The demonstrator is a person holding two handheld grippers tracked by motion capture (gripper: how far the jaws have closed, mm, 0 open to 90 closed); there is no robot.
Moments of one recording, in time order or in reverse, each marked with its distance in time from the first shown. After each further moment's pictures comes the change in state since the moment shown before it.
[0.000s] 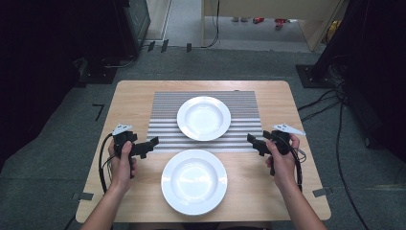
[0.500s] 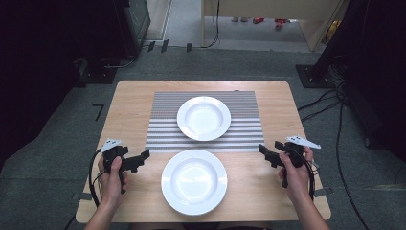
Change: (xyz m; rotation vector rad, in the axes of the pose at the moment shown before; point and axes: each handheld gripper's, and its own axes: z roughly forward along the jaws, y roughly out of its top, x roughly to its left) left arm 0.016 -0.037 -0.030 -0.008 0.022 -0.024; right arm -0.023 -0.027 -0.035 0.010 -0.027 0.018
